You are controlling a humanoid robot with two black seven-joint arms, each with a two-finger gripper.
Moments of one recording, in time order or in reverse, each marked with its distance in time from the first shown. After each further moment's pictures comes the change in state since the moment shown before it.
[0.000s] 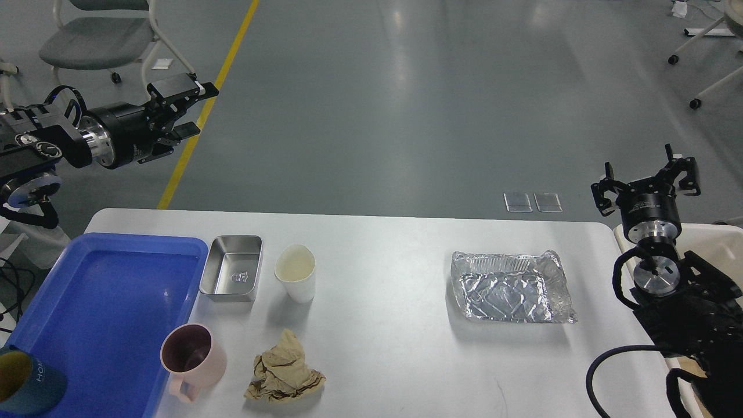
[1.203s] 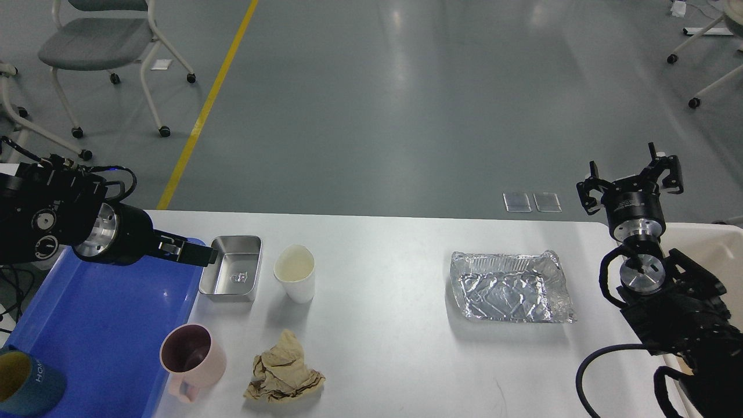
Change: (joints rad) left arm -0.460 0.010 0.734 -0.545 0.599 0.097 0.162; right arm 0.011 0.034 -0.005 -0.004 -0.002 -0.002 0.000
